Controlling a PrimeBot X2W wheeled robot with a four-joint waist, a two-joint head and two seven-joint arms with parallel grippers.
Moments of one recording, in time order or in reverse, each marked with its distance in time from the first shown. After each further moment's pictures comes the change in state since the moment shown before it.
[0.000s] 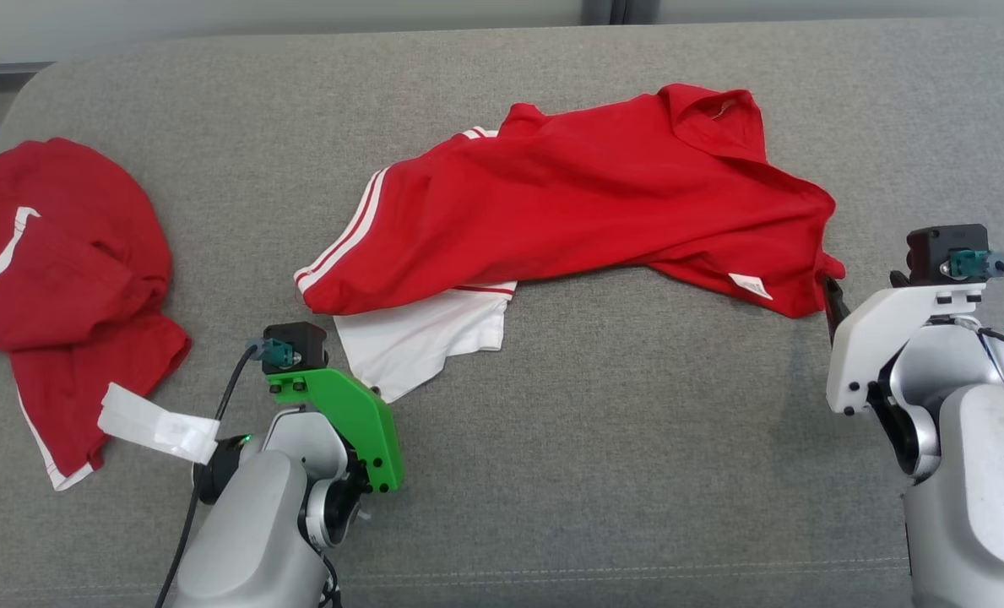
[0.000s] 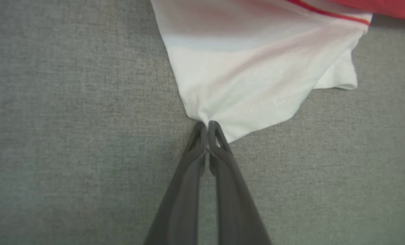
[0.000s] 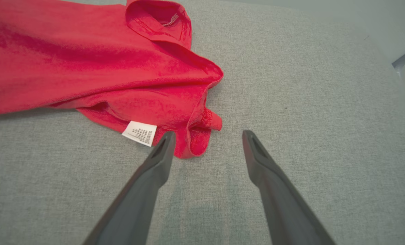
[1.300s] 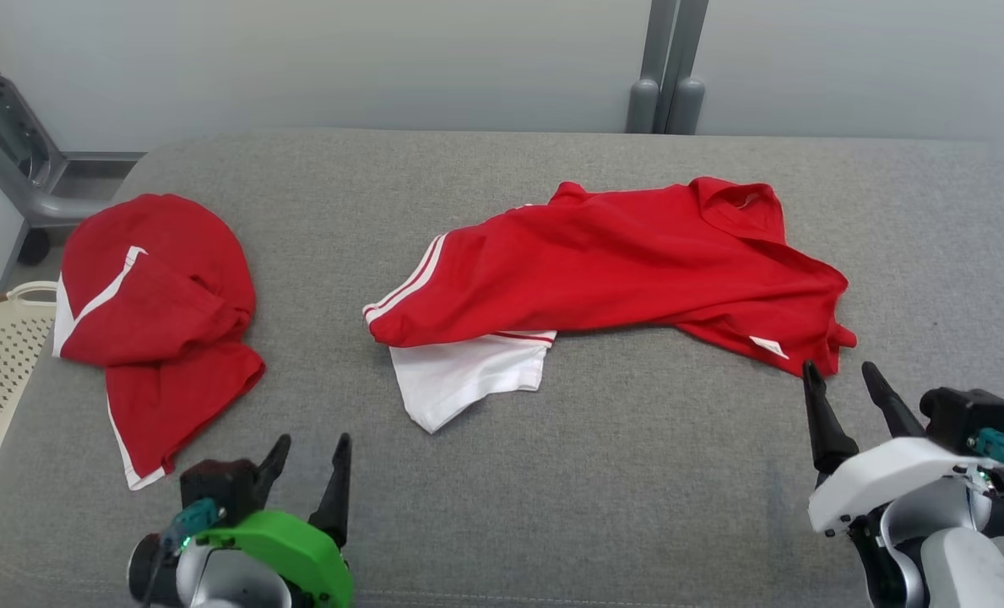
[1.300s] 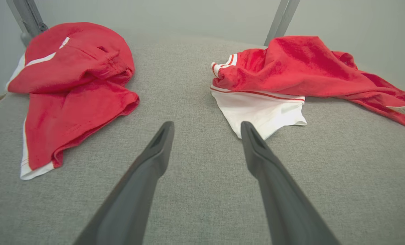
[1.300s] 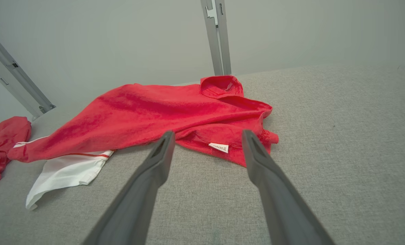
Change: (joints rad) left arm 0.413 0.079 0.139 -0.385 0.155 -0.108 -0.427; right arm 0.273 0.000 0.078 0.039 0.309 0.000 -0.539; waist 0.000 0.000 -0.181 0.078
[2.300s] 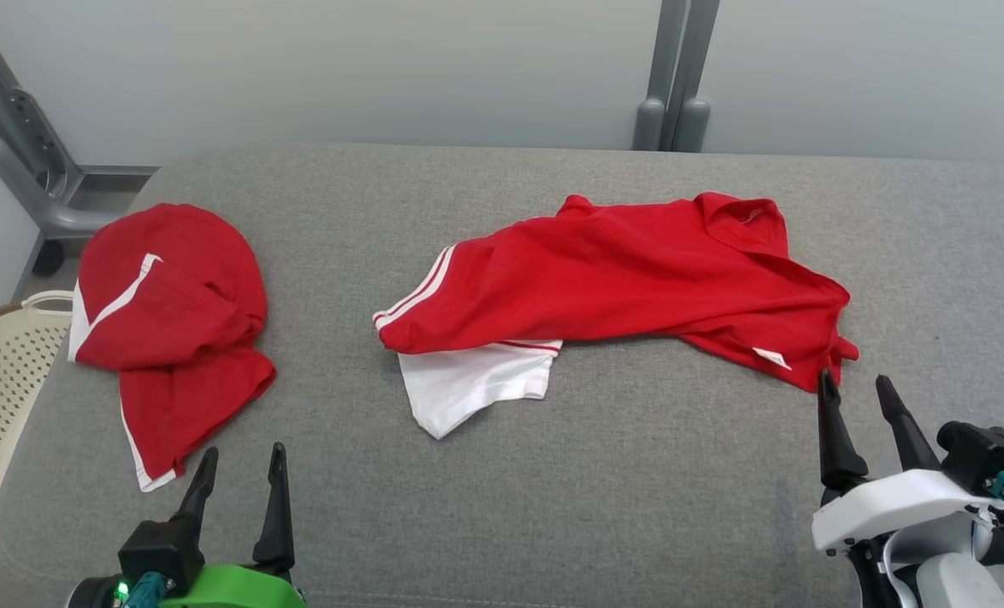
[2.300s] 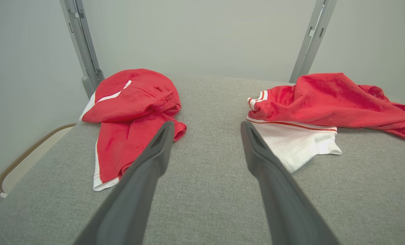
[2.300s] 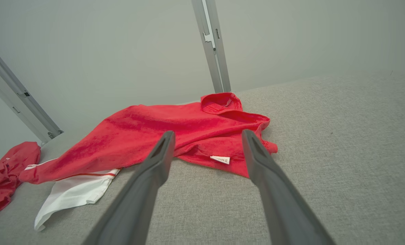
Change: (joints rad) left arm 0.064 0.004 0.078 -0.002 0.081 0.046 -0.223; right arm 0.014 0.000 -0.003 0.055 0.060 0.000 -0.146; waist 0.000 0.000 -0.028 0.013
